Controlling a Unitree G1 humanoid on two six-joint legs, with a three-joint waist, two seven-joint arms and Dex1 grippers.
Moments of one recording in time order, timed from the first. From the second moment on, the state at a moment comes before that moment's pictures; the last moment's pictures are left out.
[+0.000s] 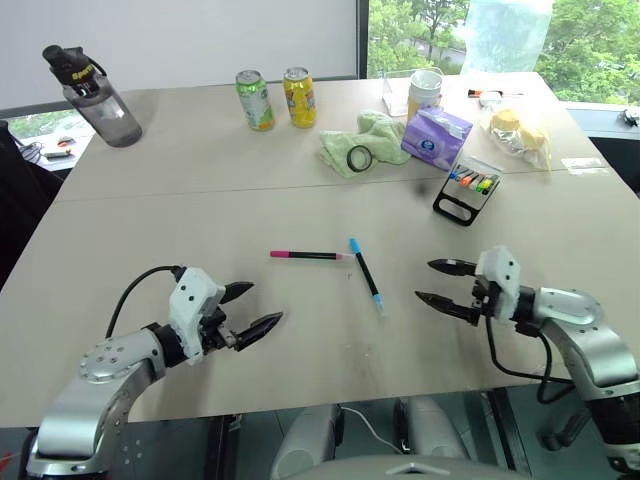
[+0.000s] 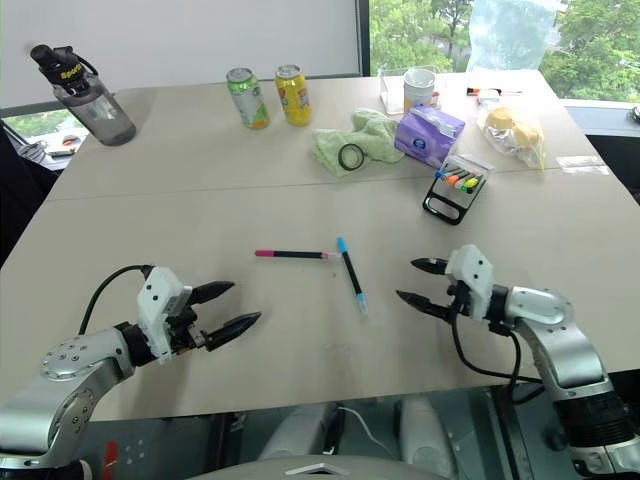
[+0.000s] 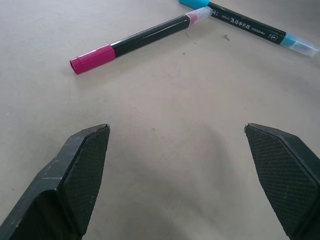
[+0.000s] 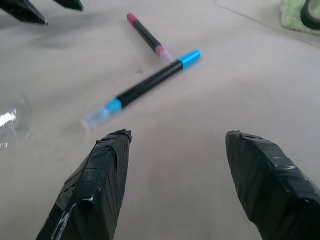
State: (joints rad) left arm 0.24 0.73 0.25 -0.40 -0.49 0.44 -0.84; right arm -0.13 -0.56 0.08 -0.19 0.32 0.22 0.92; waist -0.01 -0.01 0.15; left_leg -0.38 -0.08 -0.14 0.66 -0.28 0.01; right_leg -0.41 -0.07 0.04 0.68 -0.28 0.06
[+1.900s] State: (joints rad) left arm 0.11 0.91 0.45 -0.51 -0.83 0.68 -1.01; right arm -0.45 -0.42 0.30 -0.32 0.12 0.49 0.59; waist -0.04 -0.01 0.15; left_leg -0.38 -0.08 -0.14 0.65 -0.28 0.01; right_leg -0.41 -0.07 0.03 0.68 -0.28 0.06
